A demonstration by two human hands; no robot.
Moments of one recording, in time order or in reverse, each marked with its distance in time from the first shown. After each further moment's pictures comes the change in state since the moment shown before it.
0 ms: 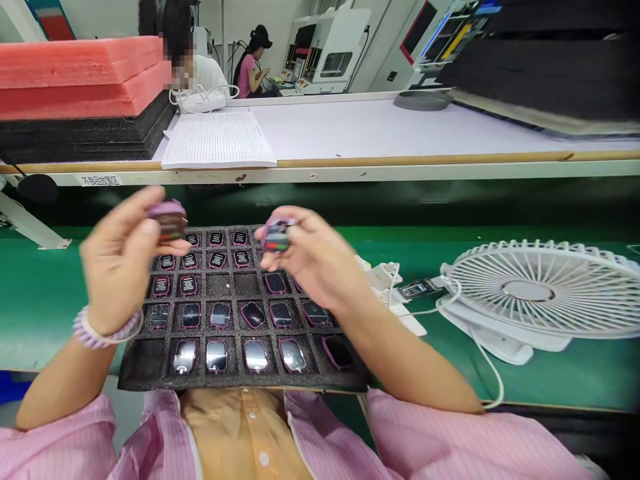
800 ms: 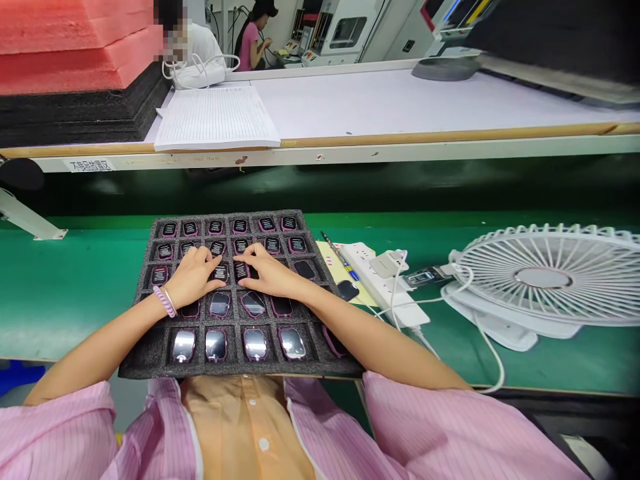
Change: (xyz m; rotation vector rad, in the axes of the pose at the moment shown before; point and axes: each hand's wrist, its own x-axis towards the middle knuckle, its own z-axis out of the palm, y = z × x) left_hand -0.025 -0.104 0.029 1.015 -0.916 -0.069; right_hand 0.019 0.102 -0.029 -1.087 -0.399 0.029
